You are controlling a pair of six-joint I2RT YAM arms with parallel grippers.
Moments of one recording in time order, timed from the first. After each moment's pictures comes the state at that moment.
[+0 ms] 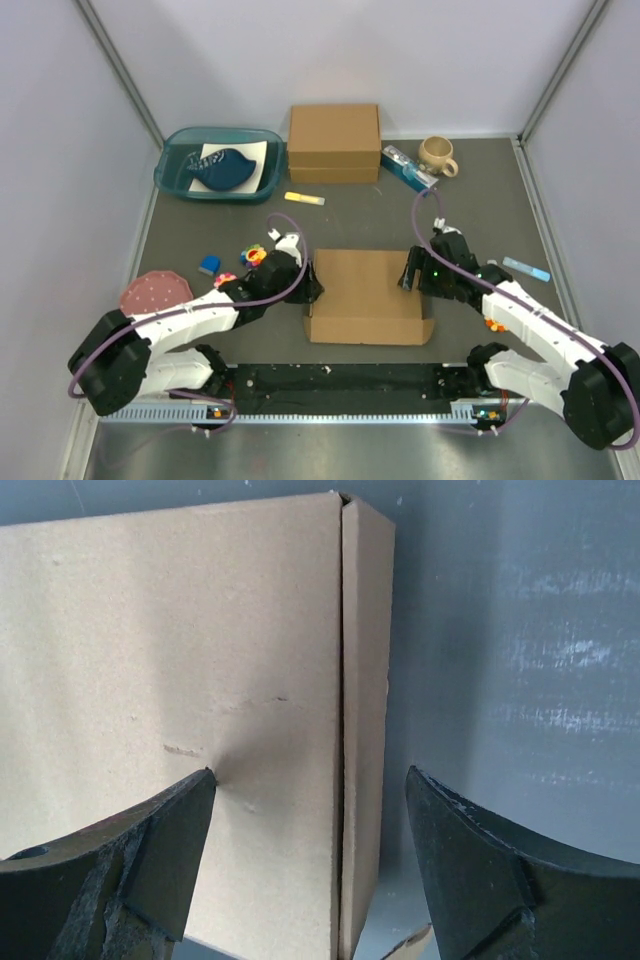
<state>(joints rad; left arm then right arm) -0.79 1.17 0.53 -0.04 -0.06 -0.65 0.48 1.02 0.60 -0.50 0.03 0.62</state>
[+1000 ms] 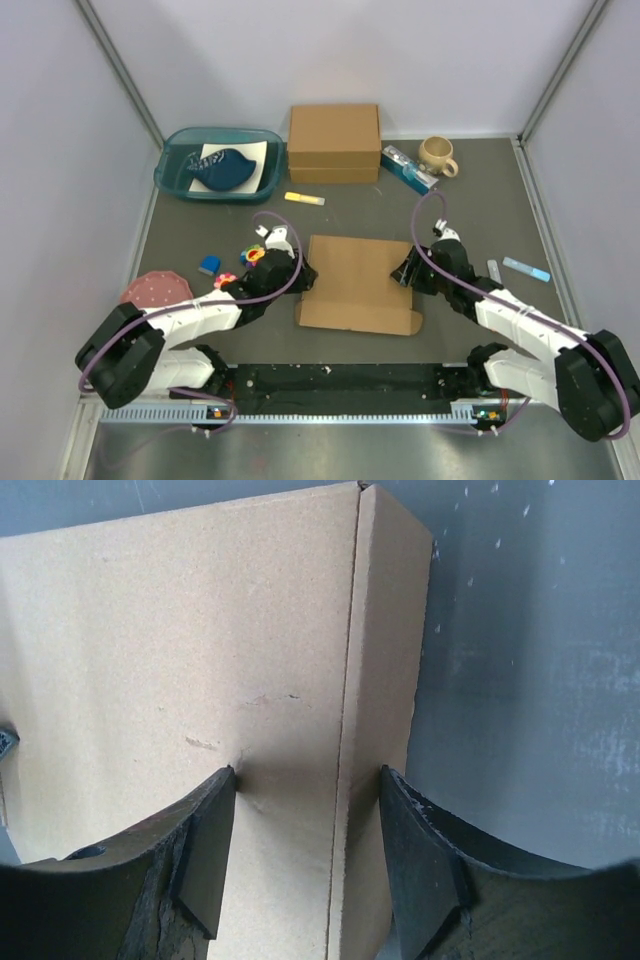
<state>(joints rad) -0.75 1.24 0.47 0.17 -0.18 -0.71 0.47 1.07 0.42 -0.08 -0.04 0.71</state>
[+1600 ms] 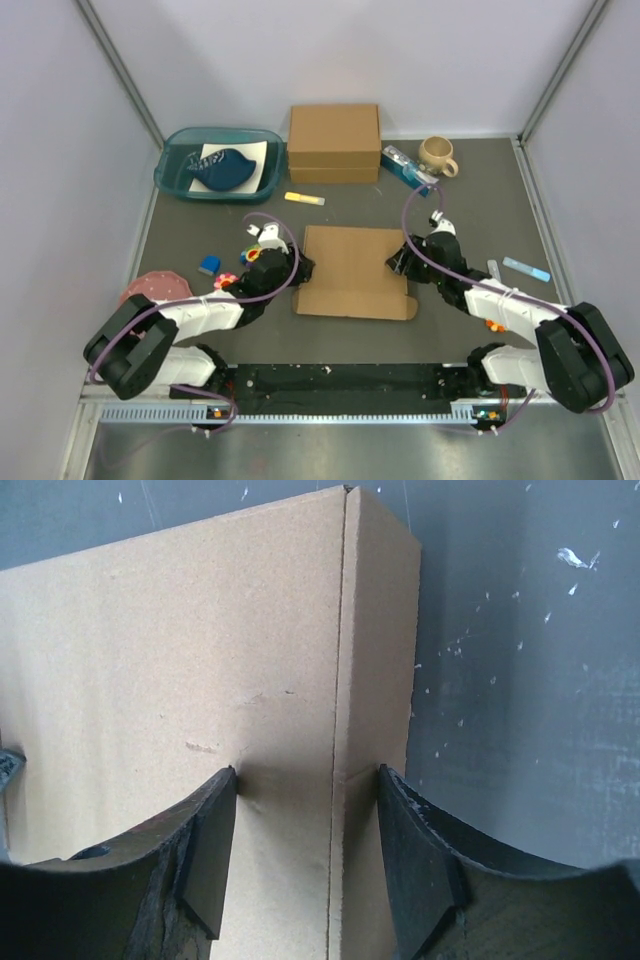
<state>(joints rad) -0.70 1.30 0.39 0.43 -0.22 -0.71 0.47 1.22 0.44 0.13 0.00 0.72</state>
